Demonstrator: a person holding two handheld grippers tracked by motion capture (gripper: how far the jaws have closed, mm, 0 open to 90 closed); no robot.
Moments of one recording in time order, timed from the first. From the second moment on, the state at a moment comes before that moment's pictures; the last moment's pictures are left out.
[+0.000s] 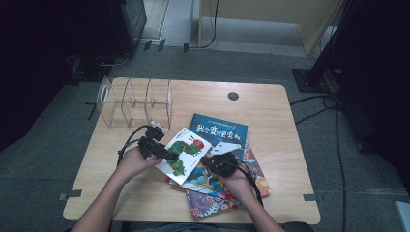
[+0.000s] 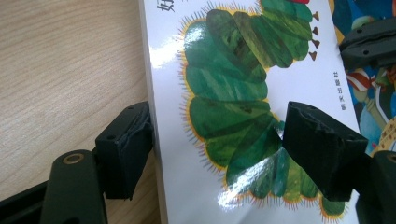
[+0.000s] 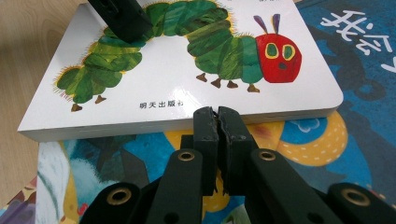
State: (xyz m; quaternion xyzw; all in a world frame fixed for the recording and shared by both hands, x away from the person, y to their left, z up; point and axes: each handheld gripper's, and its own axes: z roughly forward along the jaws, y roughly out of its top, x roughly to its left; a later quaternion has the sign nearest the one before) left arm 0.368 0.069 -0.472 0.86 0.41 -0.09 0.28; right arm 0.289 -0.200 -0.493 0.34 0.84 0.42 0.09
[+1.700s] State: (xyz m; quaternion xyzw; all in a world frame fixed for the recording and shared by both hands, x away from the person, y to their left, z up) left arm 0.364 0.036 -0.383 0.87 0.41 -0.14 0.25; right arm 0.295 -0.194 -0.492 0.31 0.85 0.42 0.10
